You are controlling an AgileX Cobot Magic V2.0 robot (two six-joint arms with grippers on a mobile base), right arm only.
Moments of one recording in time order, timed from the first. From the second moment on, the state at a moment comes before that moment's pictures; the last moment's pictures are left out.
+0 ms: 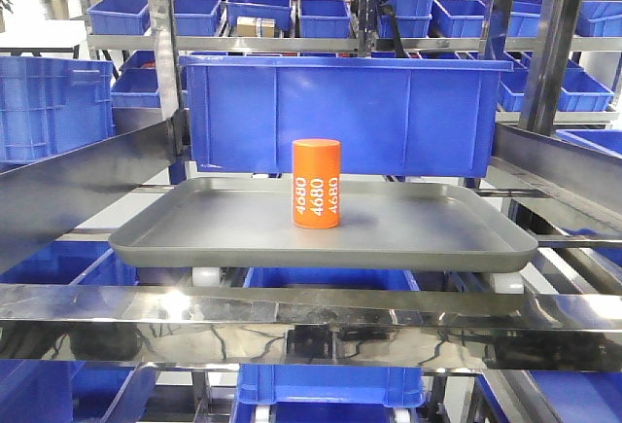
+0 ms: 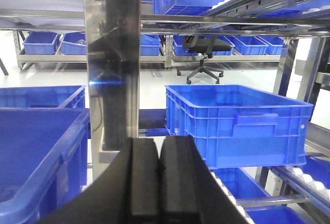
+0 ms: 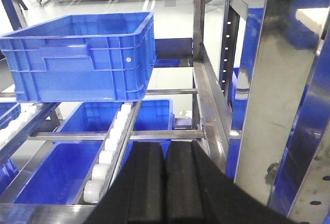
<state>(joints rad) 0.03 -0.01 0.03 -0.04 0.35 0.09</state>
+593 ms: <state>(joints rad) 0.03 -0.01 0.03 -0.04 0.35 0.09</state>
